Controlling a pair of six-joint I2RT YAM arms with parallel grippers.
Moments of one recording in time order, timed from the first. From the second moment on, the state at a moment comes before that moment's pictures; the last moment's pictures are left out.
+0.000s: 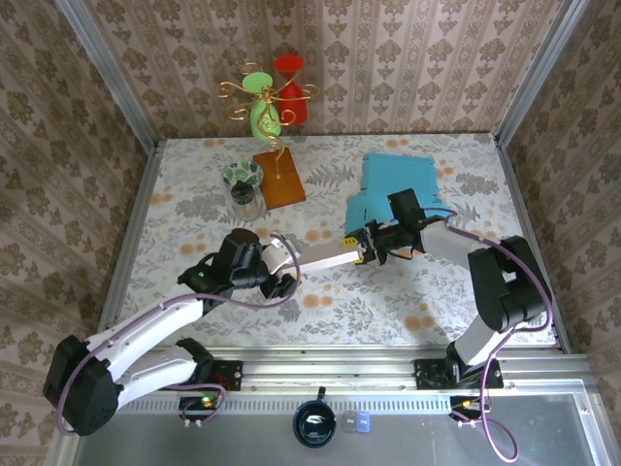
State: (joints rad) left arm -0.72 1.02 0.62 -0.30 0.29 0.26; right arm 0.31 1.63 0.89 -0.25 -0.95 1.49
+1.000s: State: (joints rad) left arm -0.84 1.29 0.77 -0.35 0.26 0.43; right arm 0.17 1.54 0.71 -0.40 -0.96 1.68
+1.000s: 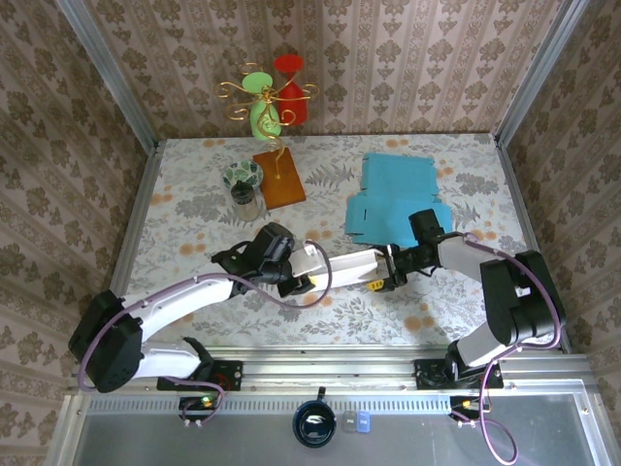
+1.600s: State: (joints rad) left arm -0.84 1.43 1.01 -0.62 0.21 0.34; right arm 0.38 1.03 0.76 -0.59 -0.22 1.58
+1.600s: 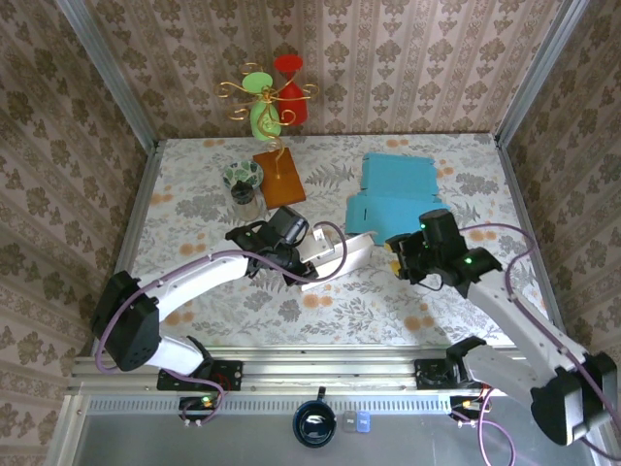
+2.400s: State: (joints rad) left arm -0.83 1.45 1.02 -0.63 0.20 0.33; right arm 0.54 1.33 0.89 -0.44 -0.16 1.52
